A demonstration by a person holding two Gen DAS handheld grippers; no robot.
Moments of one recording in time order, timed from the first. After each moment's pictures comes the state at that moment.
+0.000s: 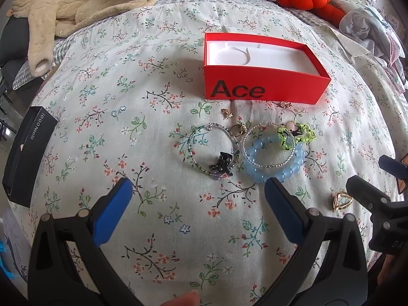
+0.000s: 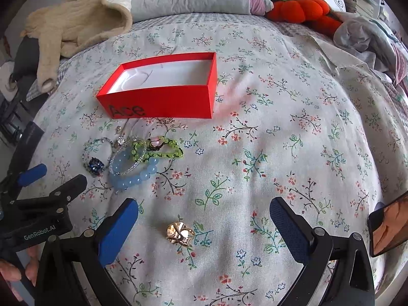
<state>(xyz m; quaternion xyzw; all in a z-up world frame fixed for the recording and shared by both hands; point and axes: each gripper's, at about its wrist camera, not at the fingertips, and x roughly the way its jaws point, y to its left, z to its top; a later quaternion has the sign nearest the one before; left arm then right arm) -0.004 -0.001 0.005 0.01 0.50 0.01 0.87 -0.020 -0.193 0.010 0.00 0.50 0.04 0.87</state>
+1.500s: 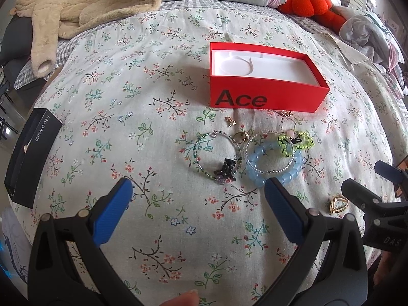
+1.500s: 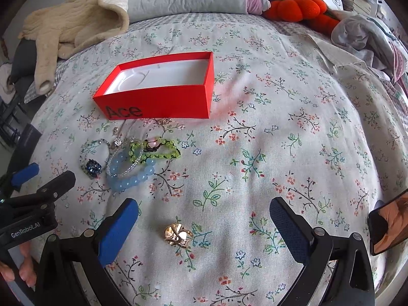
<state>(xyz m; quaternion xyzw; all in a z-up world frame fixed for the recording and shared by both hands) -0.006 0.005 0.012 0.01 0.49 0.01 0.87 -0.019 -0.195 0.008 0.00 0.49 0.03 0.87</state>
